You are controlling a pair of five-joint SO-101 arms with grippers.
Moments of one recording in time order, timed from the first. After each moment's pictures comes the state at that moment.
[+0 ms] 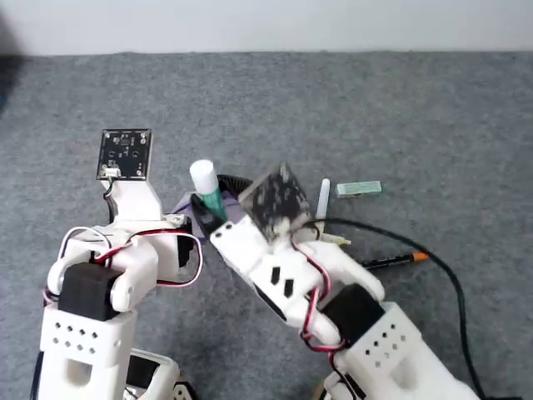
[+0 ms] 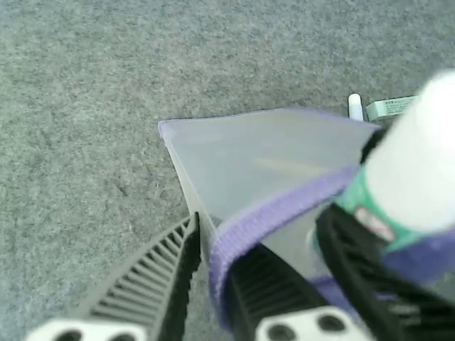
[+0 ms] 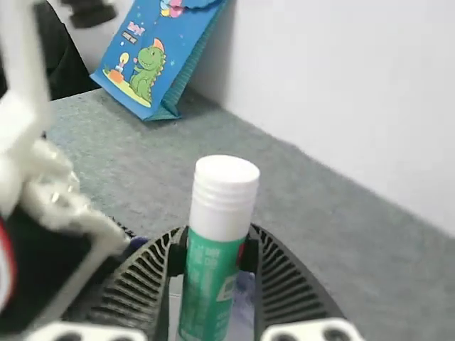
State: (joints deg) left arm 9.8 -52.0 32.4 85.4 16.9; right arm -44.2 -57.2 49.3 30.3 5.2
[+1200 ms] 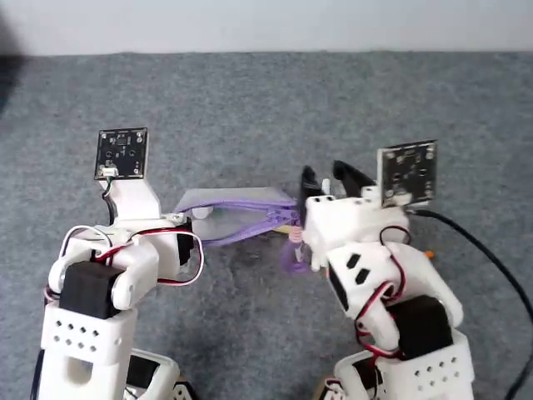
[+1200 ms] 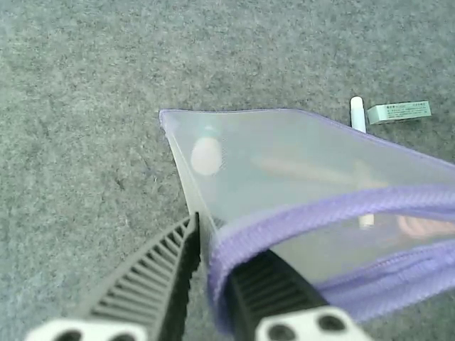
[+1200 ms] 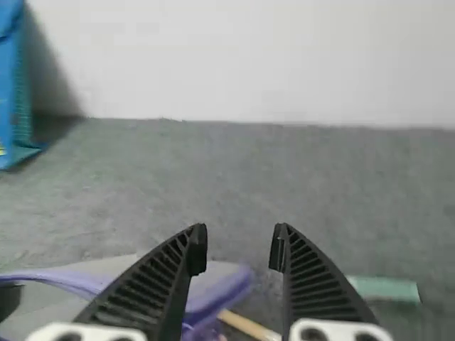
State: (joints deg) left arm 9.8 -51.6 32.5 85.4 19.6; right arm -19.9 -63.9 37.6 57.8 -12.6
